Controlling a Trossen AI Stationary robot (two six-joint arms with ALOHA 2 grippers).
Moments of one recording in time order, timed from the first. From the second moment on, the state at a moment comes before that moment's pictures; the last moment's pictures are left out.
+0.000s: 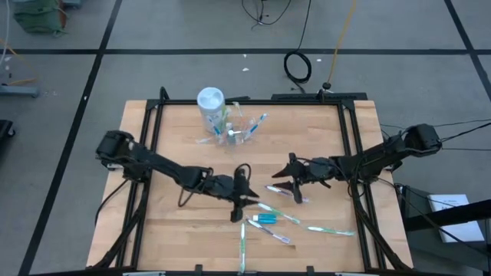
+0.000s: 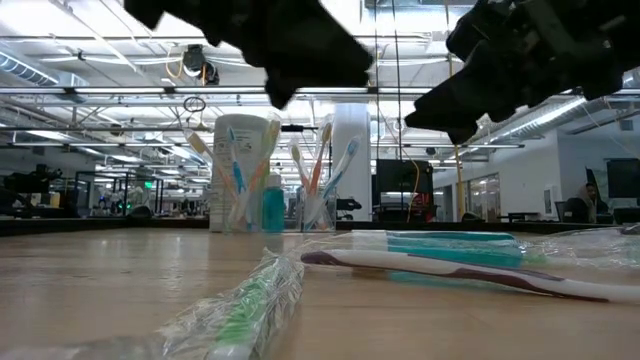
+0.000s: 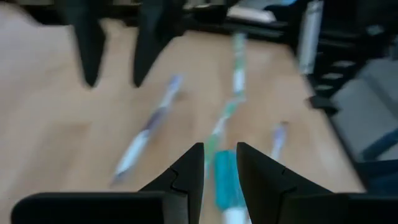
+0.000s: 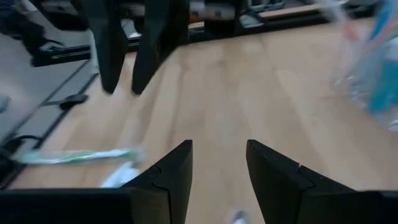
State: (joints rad) left arm -0.28 1.71 1.01 0.25 -0.10 -0.26; right arm 0.17 1.29 0.39 0.62 0.07 0.21
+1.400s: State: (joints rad) left arm -0.36 2.06 1.02 0.45 -0.09 -0.36; right arm 0.24 1.29 0.39 0.65 0.05 0.22
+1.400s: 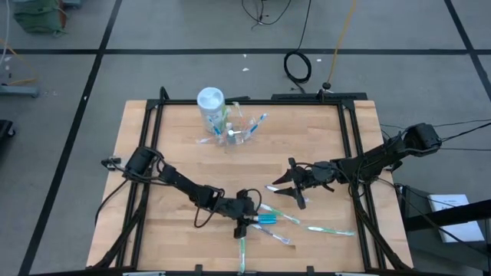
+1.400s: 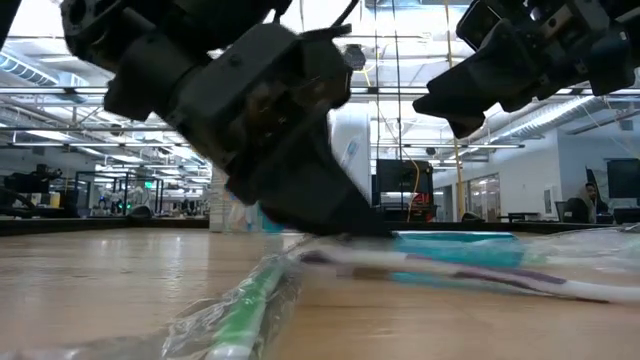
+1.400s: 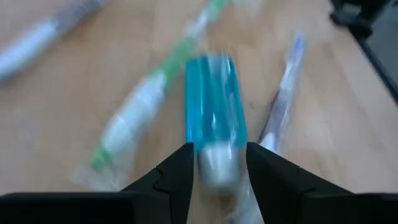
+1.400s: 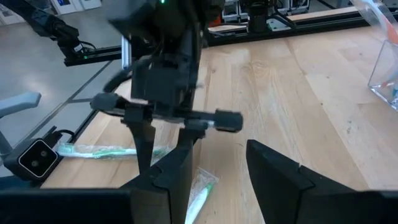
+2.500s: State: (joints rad) left arm -0.35 1.87 1.02 0.27 -0.19 -0.16; right arm 0.24 1.29 0.39 0.64 0.05 0.22
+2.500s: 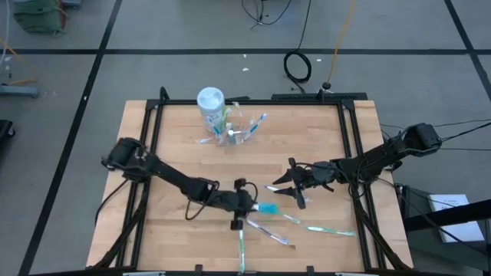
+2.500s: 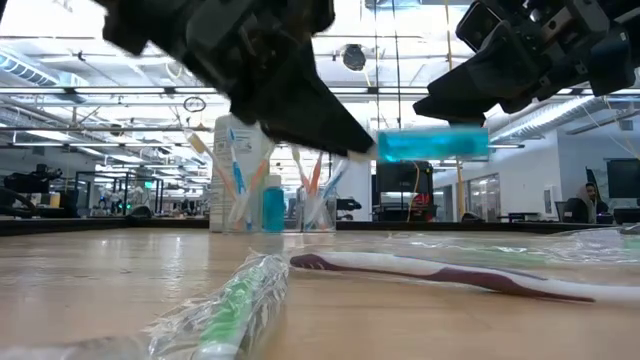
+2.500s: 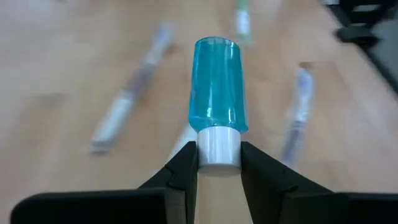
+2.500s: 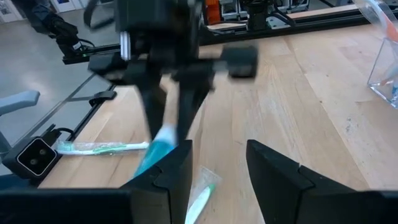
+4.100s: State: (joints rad) left arm 0.04 1.68 1.32 -0.70 -0.83 1.13; right arm 0.24 1.29 0.39 0.62 0.05 0.19
